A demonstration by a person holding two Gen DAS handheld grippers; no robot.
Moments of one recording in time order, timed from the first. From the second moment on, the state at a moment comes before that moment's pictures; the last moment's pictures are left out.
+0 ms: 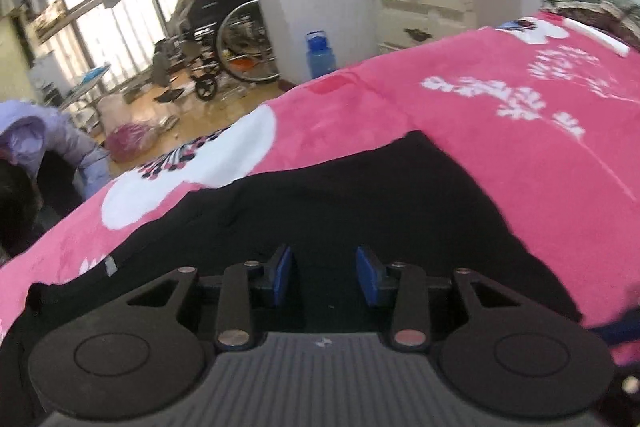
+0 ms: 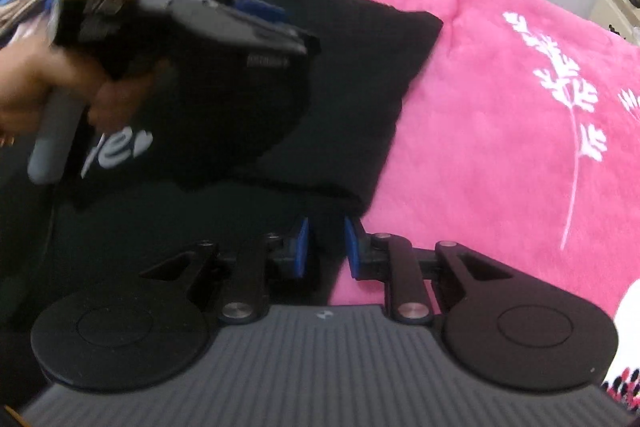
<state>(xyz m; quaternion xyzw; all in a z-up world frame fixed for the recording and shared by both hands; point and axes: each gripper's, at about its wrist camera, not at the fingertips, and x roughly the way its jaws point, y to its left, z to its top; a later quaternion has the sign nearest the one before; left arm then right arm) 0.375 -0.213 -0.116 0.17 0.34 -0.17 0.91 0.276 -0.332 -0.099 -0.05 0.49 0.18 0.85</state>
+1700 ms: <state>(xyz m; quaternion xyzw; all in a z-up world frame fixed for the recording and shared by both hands) 0.288 -0.192 -0.126 0.17 0.33 -0.32 0.87 0.449 -0.358 -0.101 0.12 0.46 0.10 0.88</state>
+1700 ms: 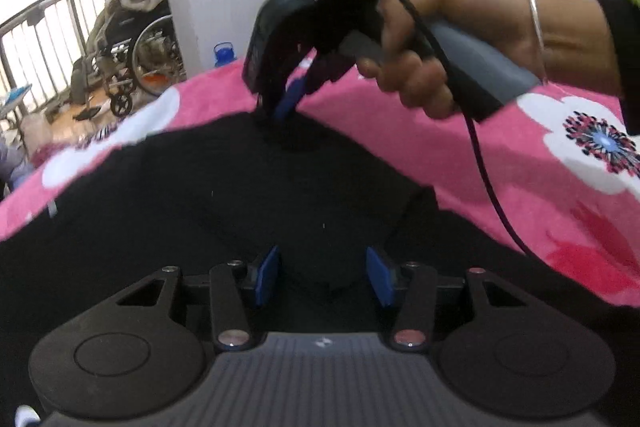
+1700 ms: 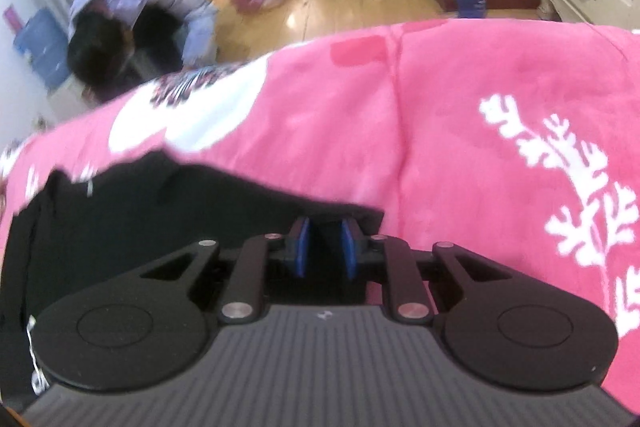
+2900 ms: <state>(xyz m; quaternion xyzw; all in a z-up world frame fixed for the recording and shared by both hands) 0.162 0.033 0.103 0.09 0.32 -0.12 0.93 0.206 -0.381 0.129 0.15 0.24 0.09 0.95</state>
